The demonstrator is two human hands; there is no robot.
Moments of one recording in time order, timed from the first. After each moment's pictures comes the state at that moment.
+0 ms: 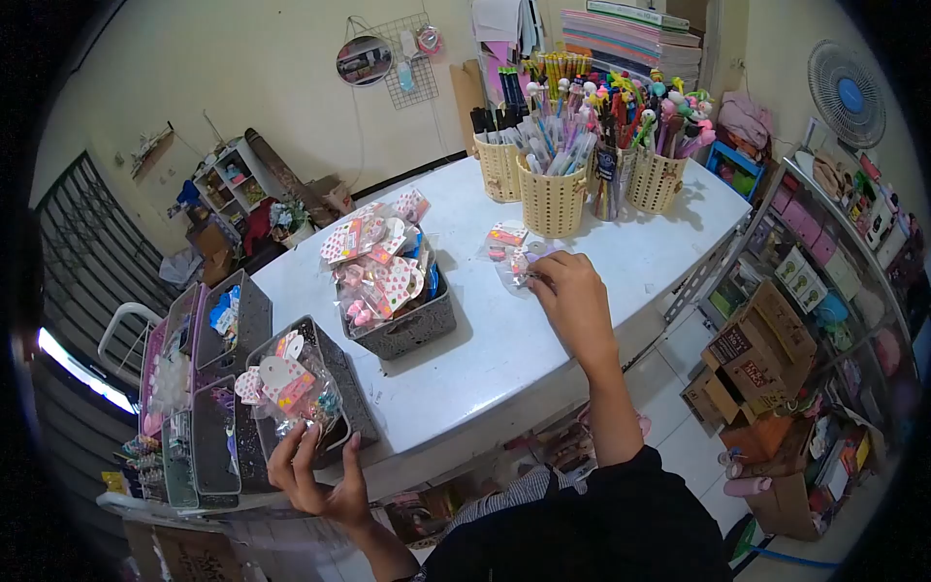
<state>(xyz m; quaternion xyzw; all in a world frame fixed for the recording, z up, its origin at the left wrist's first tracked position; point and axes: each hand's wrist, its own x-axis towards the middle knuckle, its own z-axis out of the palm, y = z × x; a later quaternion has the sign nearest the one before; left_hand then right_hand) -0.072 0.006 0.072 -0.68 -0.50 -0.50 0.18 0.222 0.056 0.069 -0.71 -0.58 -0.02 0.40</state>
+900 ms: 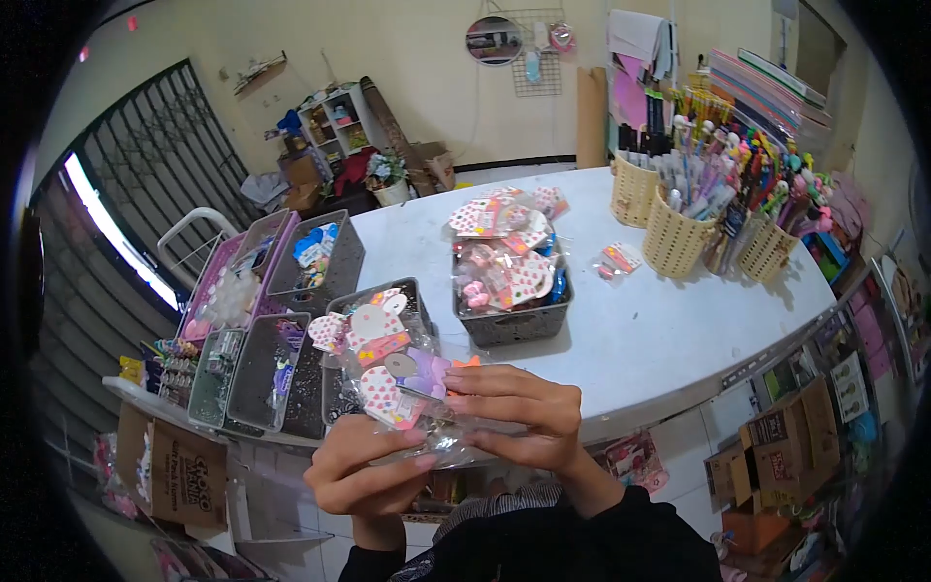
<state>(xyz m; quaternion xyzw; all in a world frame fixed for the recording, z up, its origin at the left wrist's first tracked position) -0.073 0.004 0.124 -0.80 -0.24 -0.56 -0.01 0.097 0.038 0.091 -0.15 -0.70 0.23 0.66</state>
